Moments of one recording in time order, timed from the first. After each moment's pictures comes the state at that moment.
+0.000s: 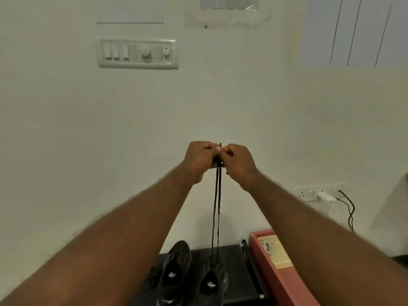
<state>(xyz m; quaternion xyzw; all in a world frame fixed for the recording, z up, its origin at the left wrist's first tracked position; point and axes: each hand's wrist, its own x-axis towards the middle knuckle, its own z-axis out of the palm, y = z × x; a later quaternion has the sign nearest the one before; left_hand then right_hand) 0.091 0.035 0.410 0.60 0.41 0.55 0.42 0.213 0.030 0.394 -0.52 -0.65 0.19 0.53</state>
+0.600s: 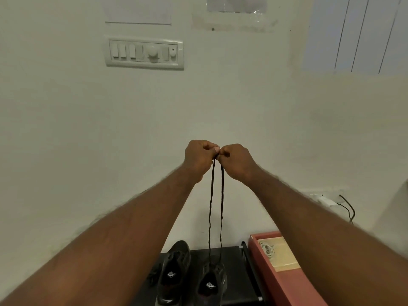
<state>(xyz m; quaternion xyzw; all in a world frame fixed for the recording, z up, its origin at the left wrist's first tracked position) 0.080 0.044 0.407 0.61 0.45 0.57 0.32 0.209 0.038 0.406 -0.55 -0.72 0.10 0.40</state>
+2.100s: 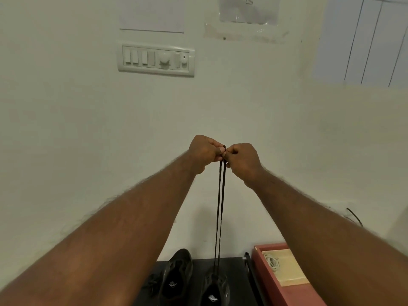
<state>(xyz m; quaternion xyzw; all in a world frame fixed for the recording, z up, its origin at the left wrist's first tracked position) 0.063 0.054 0.444 0.61 0.44 0.53 0.38 0.197 0.059 0.418 -0.52 -0.66 0.17 0.51</state>
